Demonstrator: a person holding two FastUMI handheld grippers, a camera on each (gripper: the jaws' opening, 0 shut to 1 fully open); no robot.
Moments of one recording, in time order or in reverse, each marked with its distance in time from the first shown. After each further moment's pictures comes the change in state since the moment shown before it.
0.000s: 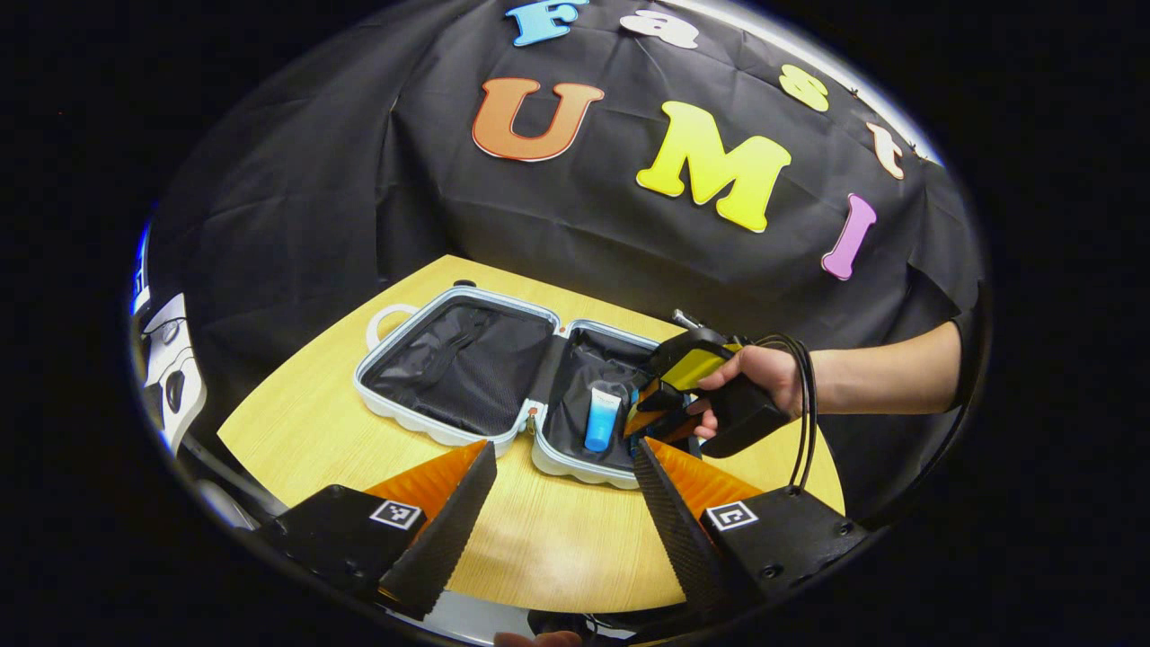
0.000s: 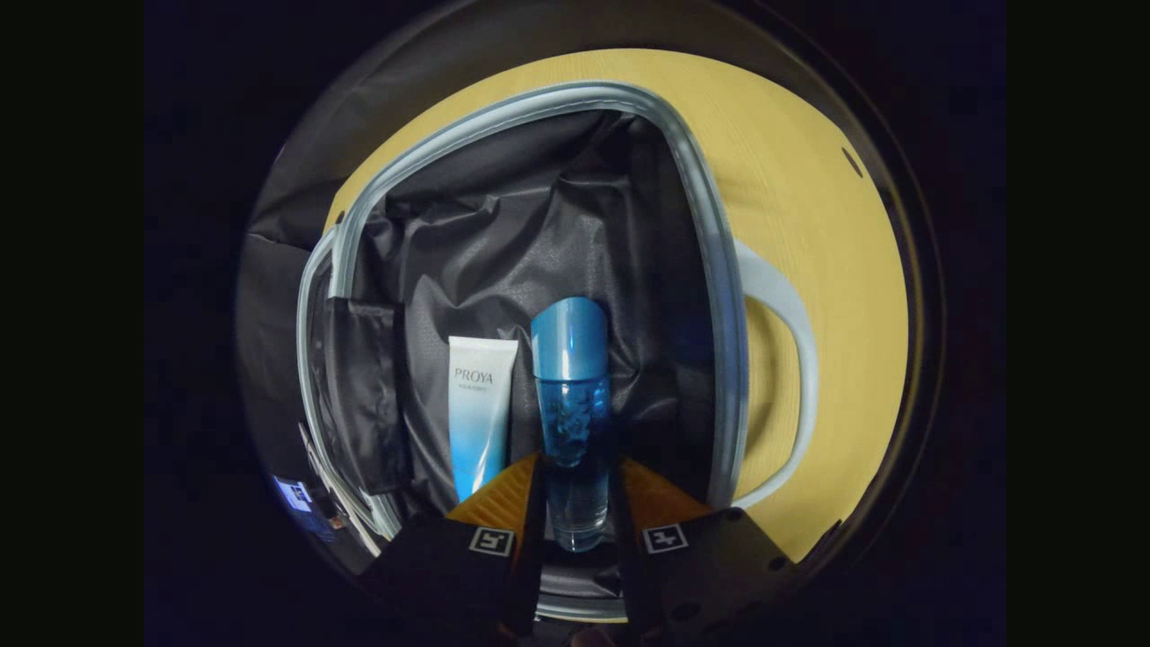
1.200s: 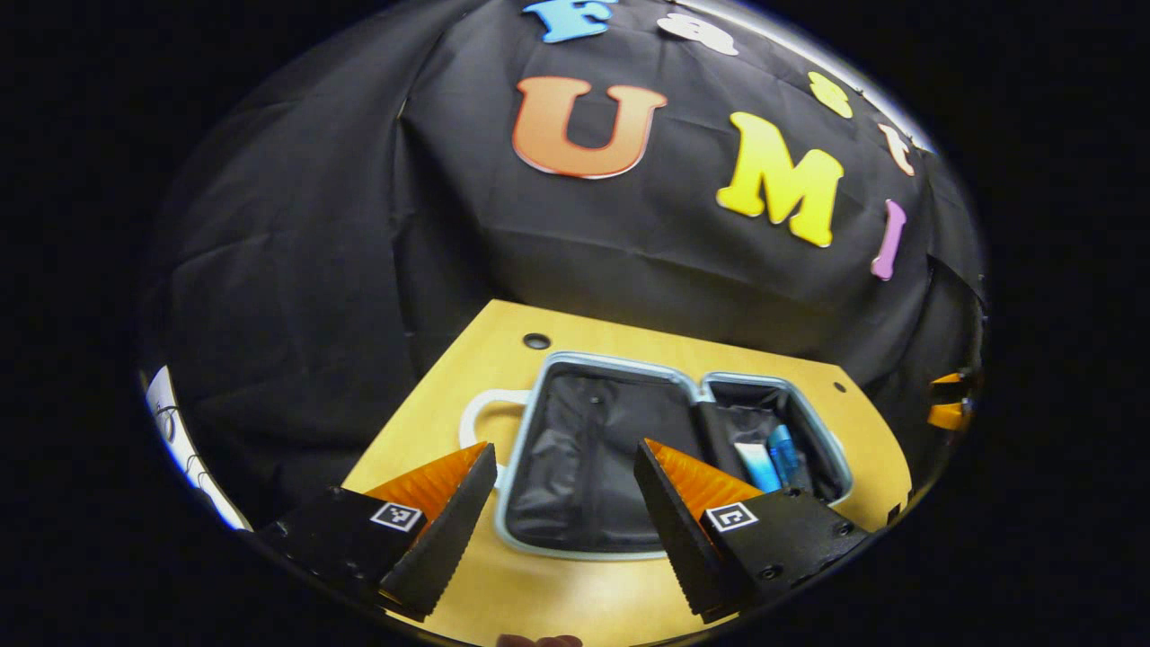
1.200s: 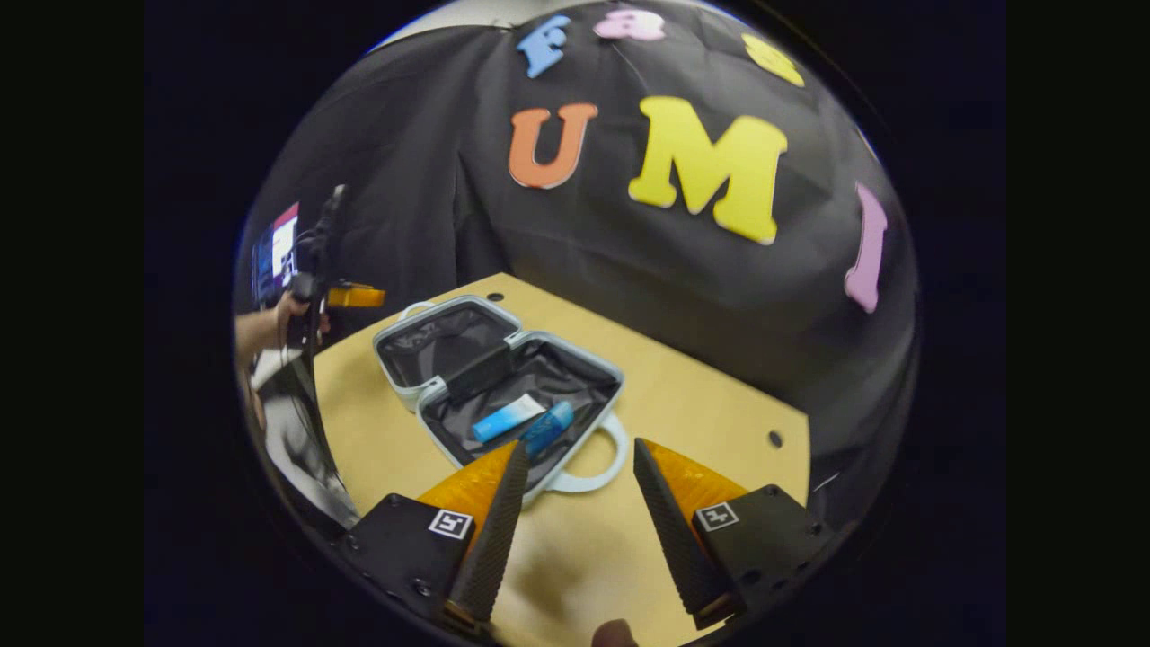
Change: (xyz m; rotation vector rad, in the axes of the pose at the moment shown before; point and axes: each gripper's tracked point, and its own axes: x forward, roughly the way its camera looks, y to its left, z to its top) left arm 0.142 0.237 0.088 0.112 -0.035 0.015; right arm -0.263 -0.091 -0.078 -0.802 -0.970 0.037
